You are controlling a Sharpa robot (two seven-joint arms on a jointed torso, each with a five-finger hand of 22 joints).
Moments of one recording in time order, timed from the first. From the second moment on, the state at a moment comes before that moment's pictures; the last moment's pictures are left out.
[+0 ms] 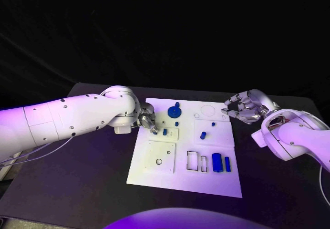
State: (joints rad) left arm 1.27 -0.79 -0.06 1.49 -1.08 0.25 -0.59; left_hand 1.18 -0.16 0.66 0.21 0.31 0.79 0.05 0.86 0.74 1.35 -0.04 1.32 1.12 1.47 -0.08 1.57 1.31 0.04 1.47 0.03 1.49 1.31; right arm 1.27 -0.92 -0.16 1.64 -0.98 -0.59 -0.19; right_hand 1.39 -0.20 0.24 0.29 0.29 0.87 0.14 0.29 0.34 1.34 0.06 1.36 1.25 1.47 -0.01 1.53 1.31 0.11 1.31 0.09 1.00 1.16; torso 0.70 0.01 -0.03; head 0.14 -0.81
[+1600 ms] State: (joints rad) left arm 1.27 -0.74 -0.06 1.45 -1.05 0.28 -0.67; left_hand 0.99 -0.22 0.56 0.23 0.30 0.81 0.03 0.82 0.75 1.33 -0.04 1.30 1.09 1.47 -0.09 1.57 1.31 0.04 1.47 0.03 1.48 1.31; right arm 1.27 -0.92 -0.16 1.64 -0.98 -0.59 -0.19; right_hand 1.39 -0.20 0.25 0.29 0.30 0.87 0.14 0.29 0.35 1.34 0.06 1.35 1.24 1.47 -0.01 1.53 1.31 0.11 1.31 0.09 0.99 1.15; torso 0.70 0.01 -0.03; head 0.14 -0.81
